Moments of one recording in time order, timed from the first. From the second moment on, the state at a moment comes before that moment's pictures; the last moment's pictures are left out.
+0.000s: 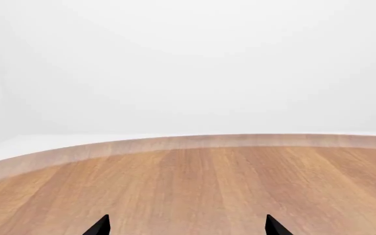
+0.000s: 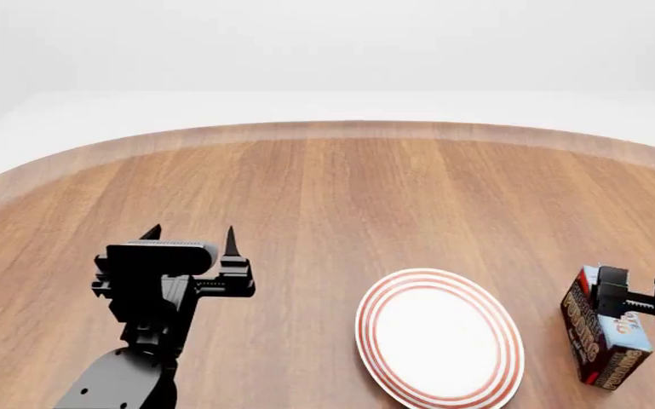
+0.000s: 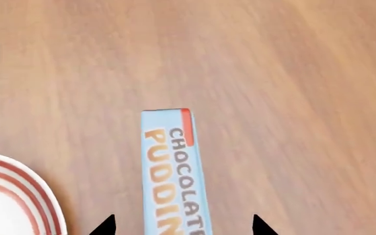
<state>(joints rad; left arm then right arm) -0.28 -0.31 0.19 0.31 -0.38 -0.46 -0.28 0.82 0.73 -0.03 0.46 0.49 1.19 0.04</state>
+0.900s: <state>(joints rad) -0.29 -0.32 0.20 0.34 -0.39 -0.48 -0.30 0.32 0.59 0.32 -0.62 0.67 1.07 0.15</state>
